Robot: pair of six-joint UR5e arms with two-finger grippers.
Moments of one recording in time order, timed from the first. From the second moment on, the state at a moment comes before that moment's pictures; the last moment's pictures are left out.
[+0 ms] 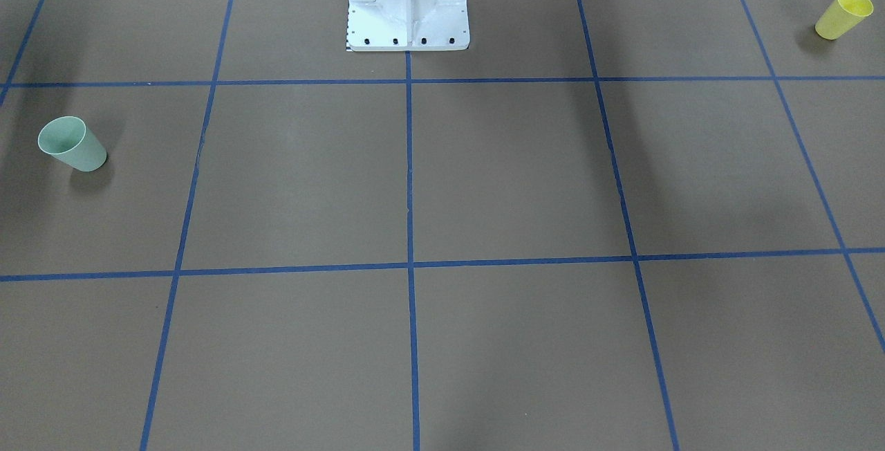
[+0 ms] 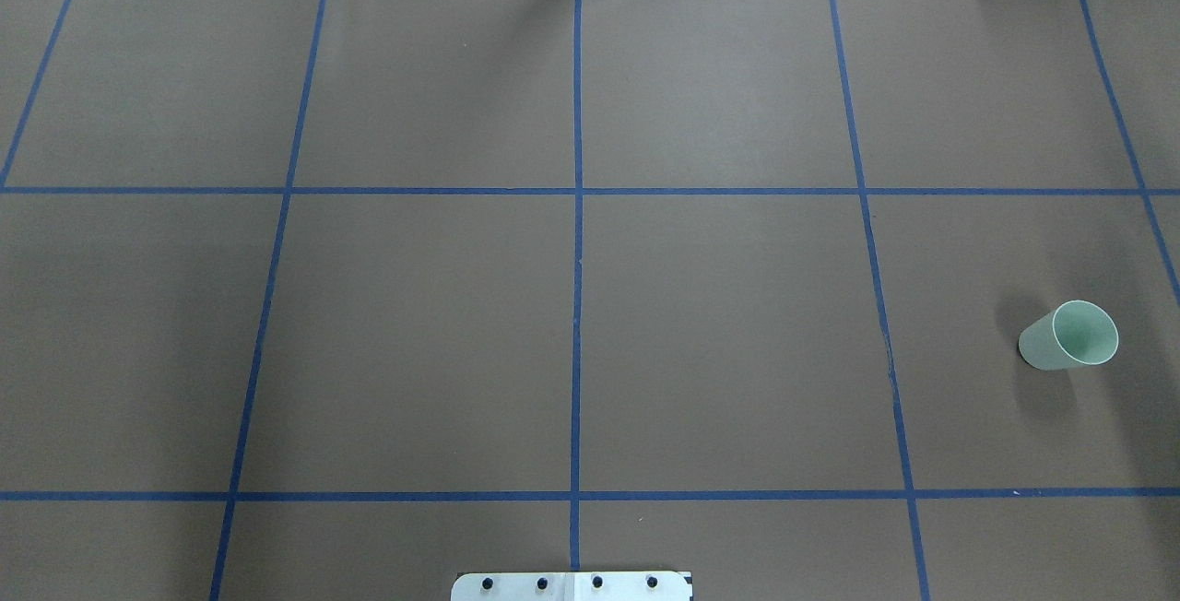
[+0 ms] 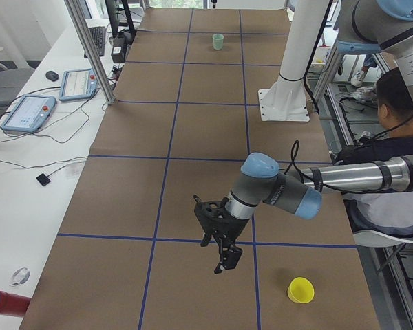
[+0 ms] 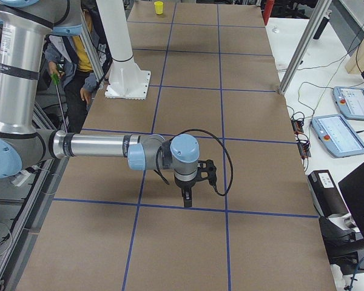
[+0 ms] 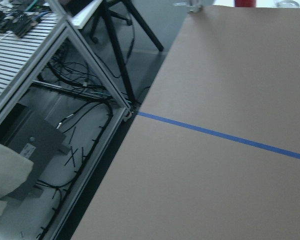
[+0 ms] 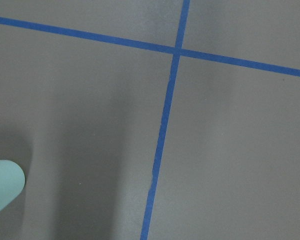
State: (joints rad) left arm -1.55 -0.98 -1.95 -2.14 -1.64 -0.72; right arm 1.53 -1.80 1.81 -1.50 2.33 -0.07
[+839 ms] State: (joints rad) left arm -1.54 -0.91 -1.95 -1.96 -1.30 -0.95; right arm 1.53 -1.83 1.81 -1.50 2.33 -0.07
